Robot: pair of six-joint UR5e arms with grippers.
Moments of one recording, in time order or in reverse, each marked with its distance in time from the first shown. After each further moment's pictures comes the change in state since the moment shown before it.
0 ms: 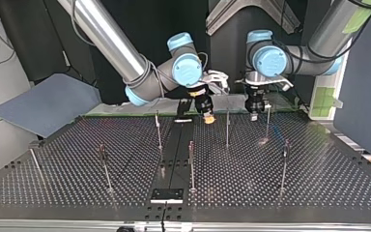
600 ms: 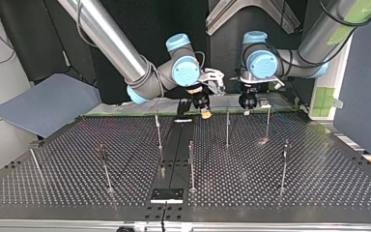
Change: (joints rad) left arm -0.017 -0.100 -0.003 0.027 0.023 0.011; right arm -0.014 0.032 0.032 -0.003 -0.015 0.020
